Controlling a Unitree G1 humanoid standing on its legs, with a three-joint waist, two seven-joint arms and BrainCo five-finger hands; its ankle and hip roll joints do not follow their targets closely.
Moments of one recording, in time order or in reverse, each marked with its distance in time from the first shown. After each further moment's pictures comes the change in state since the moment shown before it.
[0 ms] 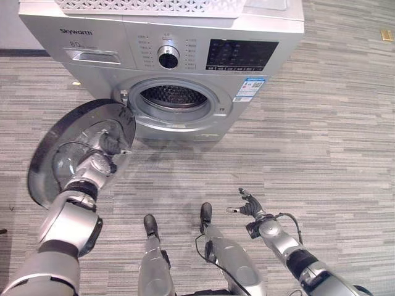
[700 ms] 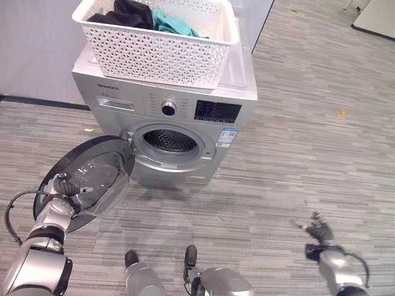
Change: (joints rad) left arm 0.376 0.123 0.199 -0.140 -0.082 0.046 0.023; right arm 0.288 -0.197 -0.655 -0.082 0.216 -0.023 -0.004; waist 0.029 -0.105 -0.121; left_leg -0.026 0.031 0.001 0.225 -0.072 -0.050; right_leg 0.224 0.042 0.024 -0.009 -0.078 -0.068
